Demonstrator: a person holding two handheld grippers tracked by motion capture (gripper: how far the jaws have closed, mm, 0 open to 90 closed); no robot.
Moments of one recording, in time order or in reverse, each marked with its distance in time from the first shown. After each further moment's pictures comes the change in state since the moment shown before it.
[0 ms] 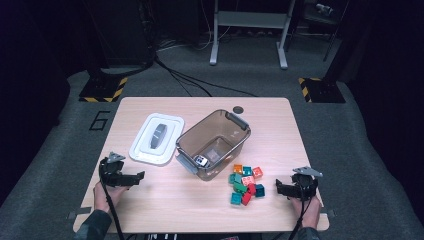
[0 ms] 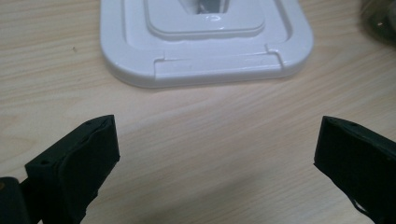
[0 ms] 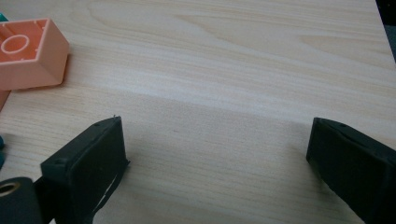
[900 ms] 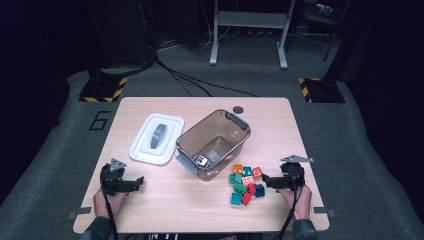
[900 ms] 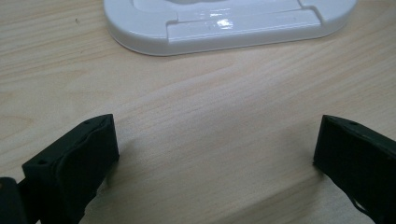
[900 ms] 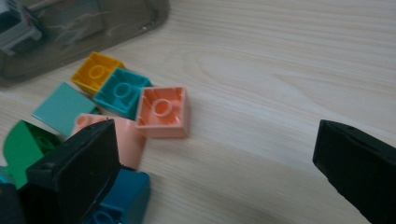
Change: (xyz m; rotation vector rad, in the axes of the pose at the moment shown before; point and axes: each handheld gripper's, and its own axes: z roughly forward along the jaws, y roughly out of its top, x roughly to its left) left arm 0.005 -0.023 0.014 -0.015 0.030 0.062; right arm 0.037 0.048 -0.012 0.030 0.213 -0.049
